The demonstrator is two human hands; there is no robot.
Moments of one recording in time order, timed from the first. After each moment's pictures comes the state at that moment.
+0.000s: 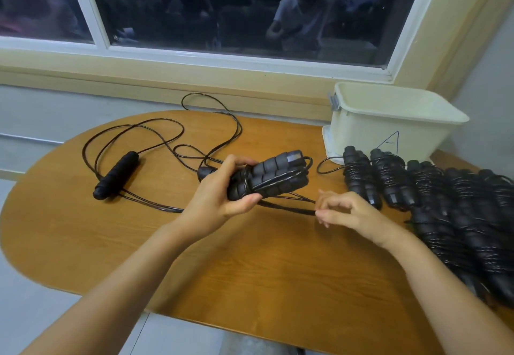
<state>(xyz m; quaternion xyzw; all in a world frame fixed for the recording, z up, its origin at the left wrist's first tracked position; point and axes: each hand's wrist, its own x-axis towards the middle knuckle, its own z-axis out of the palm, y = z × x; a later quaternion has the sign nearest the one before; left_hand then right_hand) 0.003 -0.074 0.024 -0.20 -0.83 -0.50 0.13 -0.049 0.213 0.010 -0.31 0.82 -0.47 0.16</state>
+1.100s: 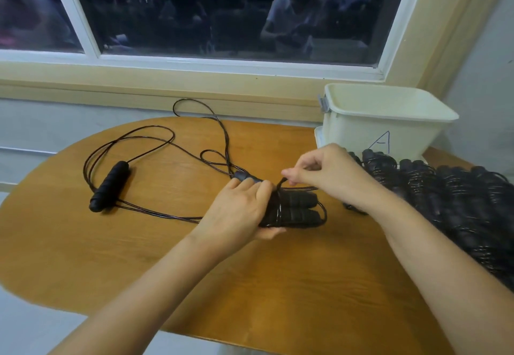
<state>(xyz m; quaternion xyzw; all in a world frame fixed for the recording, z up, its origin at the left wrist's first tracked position) -0.007 -0.026 0.023 -0.27 -0.92 -0.01 0.27 -0.048 0.169 0.097 -0.23 0.89 -0.38 0.04</state>
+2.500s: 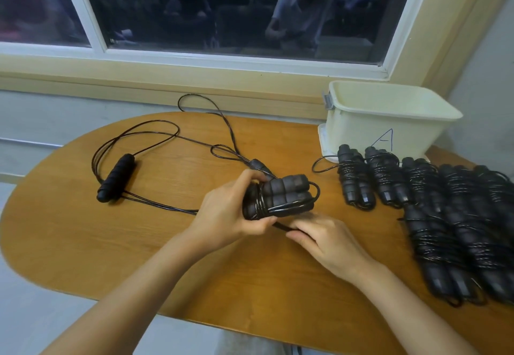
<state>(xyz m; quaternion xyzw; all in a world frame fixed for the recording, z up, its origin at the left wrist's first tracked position) 0.007 -0.045 0.016 -0.19 -0.91 -0.32 0.16 -0.006 0.186 -0.023 -0.37 0.88 -0.25 -0.12</state>
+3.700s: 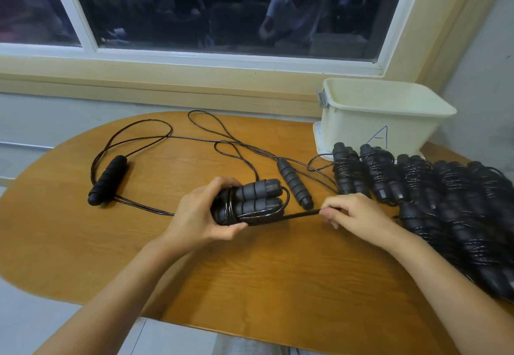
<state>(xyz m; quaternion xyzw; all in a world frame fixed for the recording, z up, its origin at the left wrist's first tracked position) 0.004 -0.080 -0.007 -0.22 -0.89 -0.36 0.19 -0.052 0.245 0.000 -0.28 0.93 -0.24 0.03</state>
